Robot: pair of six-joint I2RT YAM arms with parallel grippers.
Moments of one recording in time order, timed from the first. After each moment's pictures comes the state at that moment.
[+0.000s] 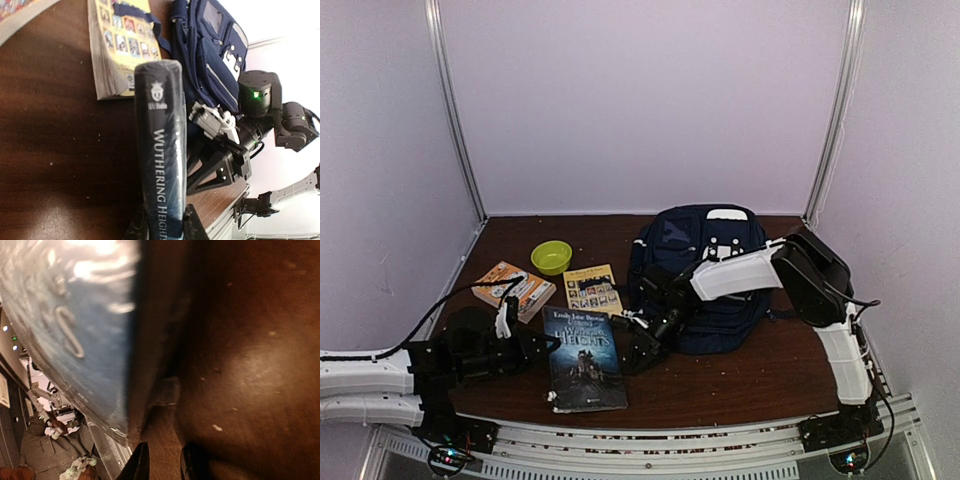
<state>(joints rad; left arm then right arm) -0.89 0.76 0.18 0.11 -0.02 -1.15 0.87 2.26 1.53 -0.61 -0.93 0.18</state>
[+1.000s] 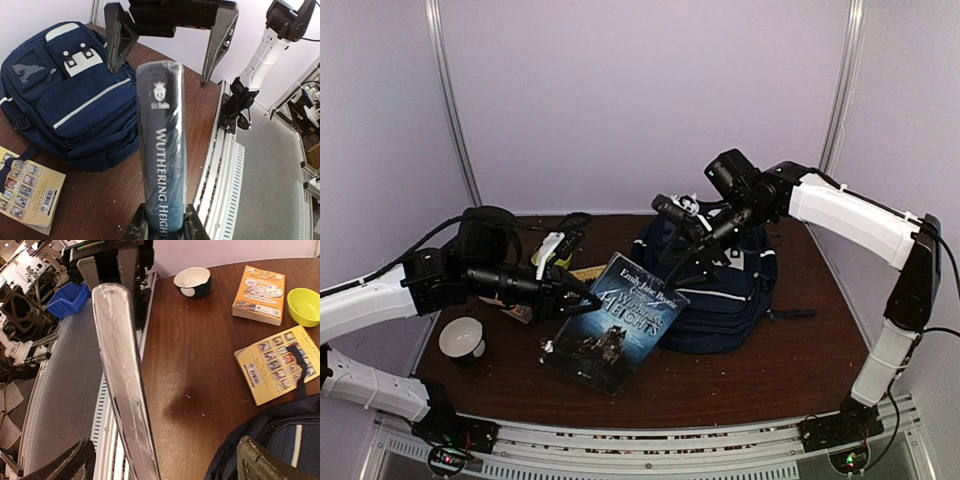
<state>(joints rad) -0.88 1.09 0.92 -0.31 0.45 -0.17 0.69 1.74 1.69 -0.96 -0.90 -0.50</state>
